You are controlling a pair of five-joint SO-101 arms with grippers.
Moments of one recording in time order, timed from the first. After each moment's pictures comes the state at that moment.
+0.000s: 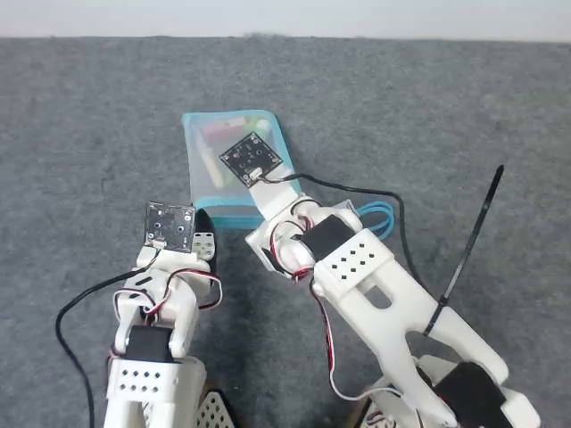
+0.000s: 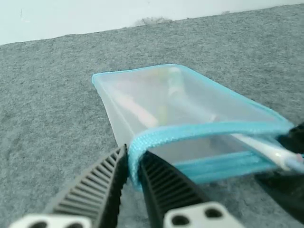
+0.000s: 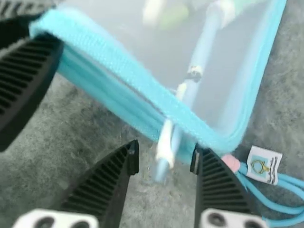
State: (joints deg) left arm -1.9 -85.5 90.7 36.2 -0.1; right arm -42.8 -19.1 32.6 51.6 1.9
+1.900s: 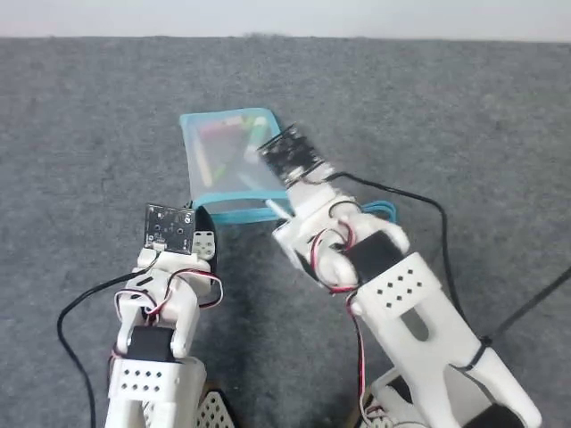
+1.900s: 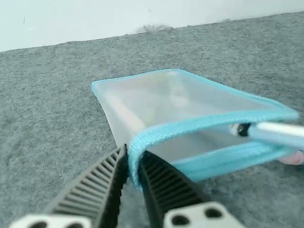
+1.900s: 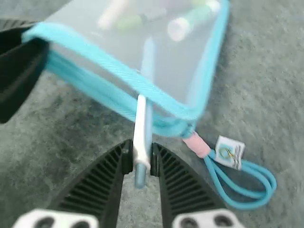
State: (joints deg) left arm -2.0 -85.6 92.6 32.4 0.0; right arm -38.4 -34.9 38.2 55.2 6.0
